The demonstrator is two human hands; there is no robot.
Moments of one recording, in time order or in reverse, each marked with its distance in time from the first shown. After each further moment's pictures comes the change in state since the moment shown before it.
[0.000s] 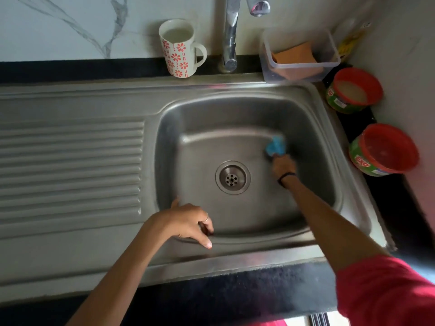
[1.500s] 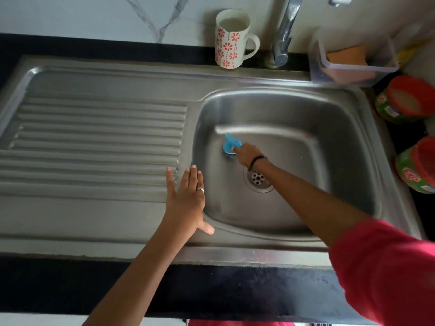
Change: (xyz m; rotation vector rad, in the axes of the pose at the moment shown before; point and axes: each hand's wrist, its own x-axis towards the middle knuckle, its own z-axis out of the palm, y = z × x) left_hand -0.037 -0.026 0.022 0.372 0.261 -0.486; right_hand -0.064 -0.109 0.101 -0.614 -0.393 -0.505
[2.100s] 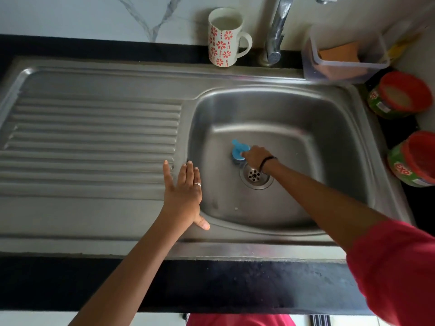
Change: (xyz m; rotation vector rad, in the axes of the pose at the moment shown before) left_hand 0.001 0.003 -0.009 0.085 -0.025 -0.019; right_hand -0.014 0.035 -0.010 -0.034 -0.029 0.020
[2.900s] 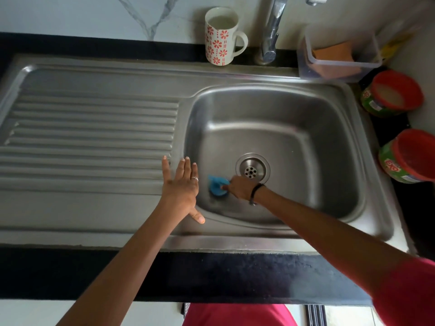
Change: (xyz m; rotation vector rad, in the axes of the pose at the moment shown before) left_hand 0.007 0.000 0.000 0.012 -0.023 0.023; right_hand -0.069 -0.022 0.043 0.034 -0.259 -0.098
